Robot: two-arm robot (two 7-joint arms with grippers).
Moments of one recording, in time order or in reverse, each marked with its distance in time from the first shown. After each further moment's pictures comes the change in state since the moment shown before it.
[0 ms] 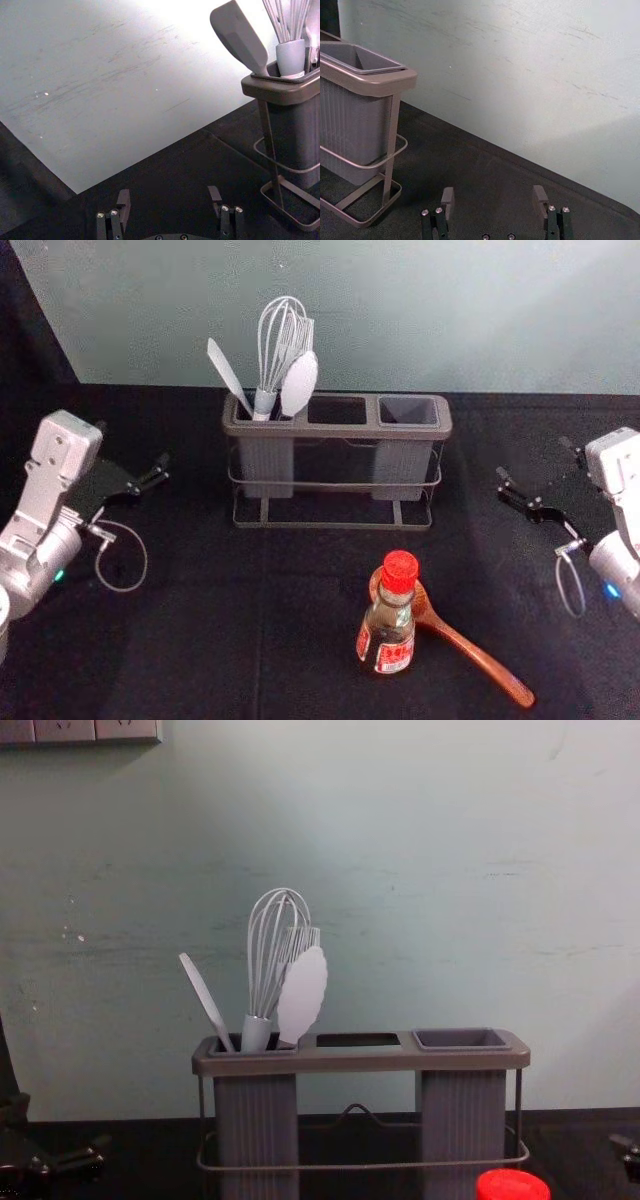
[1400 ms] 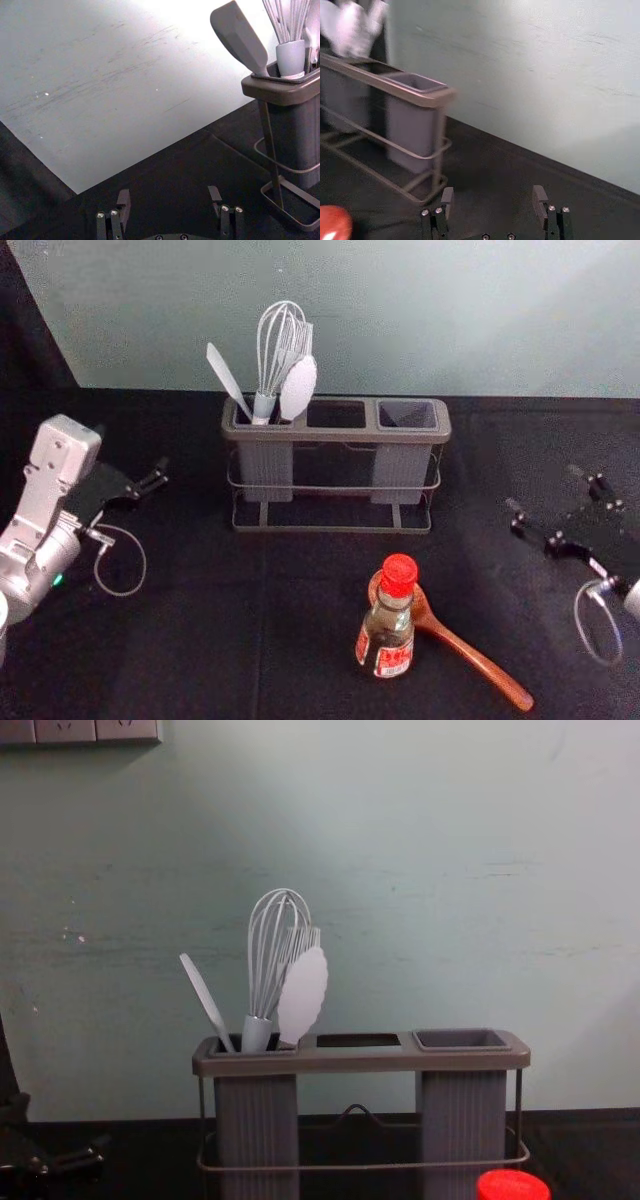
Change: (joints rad) left arm 0.000 0.000 0.000 0.000 0.000 0.000 0.000; right arm -0.195 0.099 0.116 -0.171 0.133 -0.063 0.146
